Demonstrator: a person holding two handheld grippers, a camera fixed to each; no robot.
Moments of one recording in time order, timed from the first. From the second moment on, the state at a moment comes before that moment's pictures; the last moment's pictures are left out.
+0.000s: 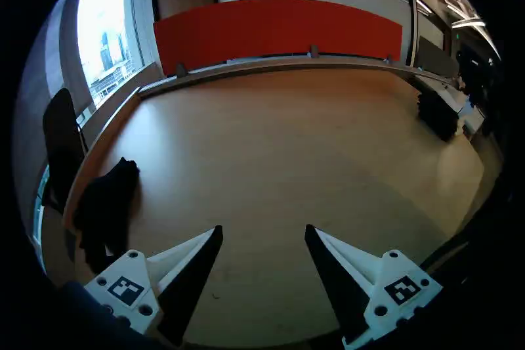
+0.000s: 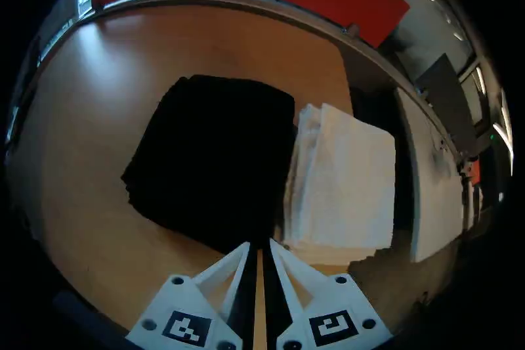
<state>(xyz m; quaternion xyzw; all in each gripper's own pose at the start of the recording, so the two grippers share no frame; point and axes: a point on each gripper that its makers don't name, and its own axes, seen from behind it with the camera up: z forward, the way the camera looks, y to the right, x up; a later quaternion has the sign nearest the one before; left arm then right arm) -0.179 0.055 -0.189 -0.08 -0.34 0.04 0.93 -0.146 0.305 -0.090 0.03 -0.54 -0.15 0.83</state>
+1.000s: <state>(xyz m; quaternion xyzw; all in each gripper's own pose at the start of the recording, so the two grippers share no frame) -0.178 0.061 -0.188 -0.08 -0.34 0.04 0.93 -0.149 0.309 -0.093 0.01 -0.54 -0.16 0.83</state>
